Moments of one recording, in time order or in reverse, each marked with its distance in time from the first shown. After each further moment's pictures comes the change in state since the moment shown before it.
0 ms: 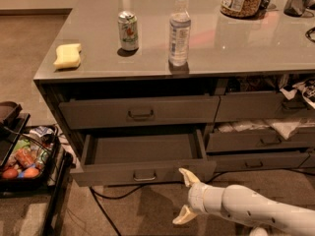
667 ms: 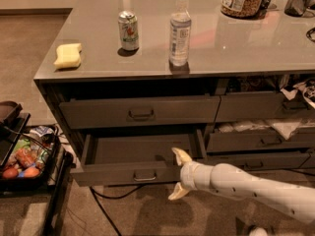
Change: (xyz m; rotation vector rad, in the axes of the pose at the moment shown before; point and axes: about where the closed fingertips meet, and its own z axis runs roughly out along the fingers) arm -0.009 -0.070 0.035 0.064 0.000 -0.155
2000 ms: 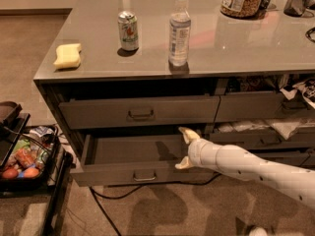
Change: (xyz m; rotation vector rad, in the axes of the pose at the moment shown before) arm 0.003 -0.103 -0.034 0.161 0.096 -0.122
